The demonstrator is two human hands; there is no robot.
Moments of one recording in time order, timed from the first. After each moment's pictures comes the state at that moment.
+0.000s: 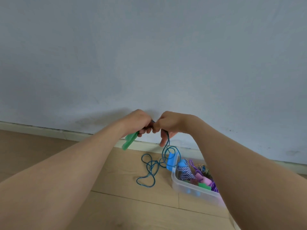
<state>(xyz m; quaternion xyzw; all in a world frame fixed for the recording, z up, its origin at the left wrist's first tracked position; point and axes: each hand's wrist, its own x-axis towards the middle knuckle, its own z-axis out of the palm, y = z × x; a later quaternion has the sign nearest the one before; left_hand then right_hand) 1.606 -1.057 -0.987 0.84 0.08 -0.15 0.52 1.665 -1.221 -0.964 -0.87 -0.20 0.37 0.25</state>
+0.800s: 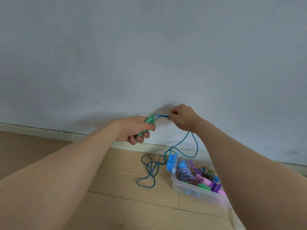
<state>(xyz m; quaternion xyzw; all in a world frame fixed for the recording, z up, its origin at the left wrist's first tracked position) 1.596 -1.051 -0.980 0.79 0.11 -0.27 0.53 1.691 -1.256 -0.982 -0.94 -0.18 0.10 0.27</state>
